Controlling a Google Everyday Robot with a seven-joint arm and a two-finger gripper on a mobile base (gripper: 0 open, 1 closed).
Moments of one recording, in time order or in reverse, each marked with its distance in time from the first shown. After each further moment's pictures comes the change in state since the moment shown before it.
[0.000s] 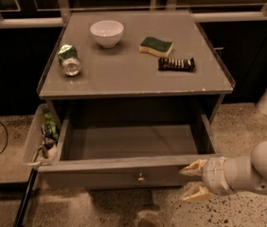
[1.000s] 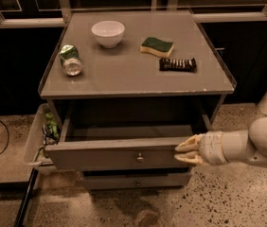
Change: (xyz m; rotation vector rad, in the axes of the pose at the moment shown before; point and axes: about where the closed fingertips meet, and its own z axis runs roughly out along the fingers) arm -0.023 -0.081 0.003 0.088 -0.120 -0.118
